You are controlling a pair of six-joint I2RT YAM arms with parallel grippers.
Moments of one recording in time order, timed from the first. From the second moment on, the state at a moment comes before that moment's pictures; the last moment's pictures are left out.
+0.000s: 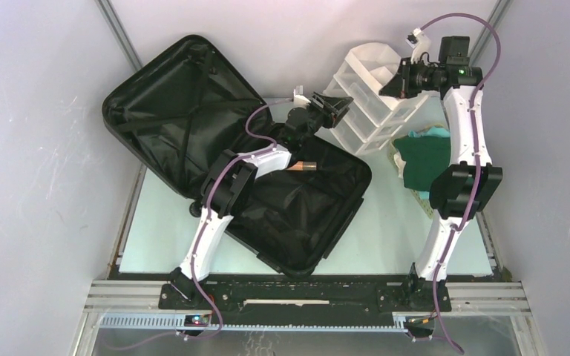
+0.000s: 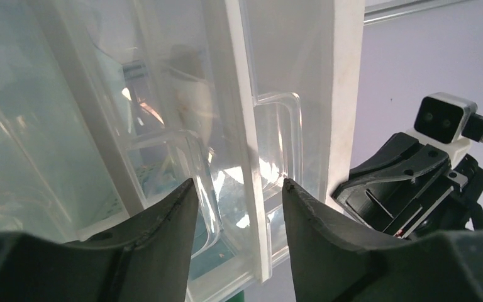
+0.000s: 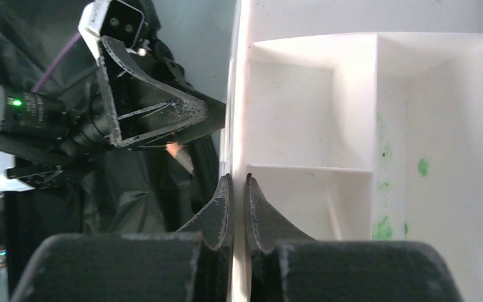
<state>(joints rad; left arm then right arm) -0.63 2.38 1.77 0.78 0.11 -1.42 -0.10 2.03 2.25 -0.90 -0.82 -0.12</state>
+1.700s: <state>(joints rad) -0.57 2.30 1.54 0.72 0.18 -1.40 0.06 1.98 1.99 -0.67 -0.17 -0.51</state>
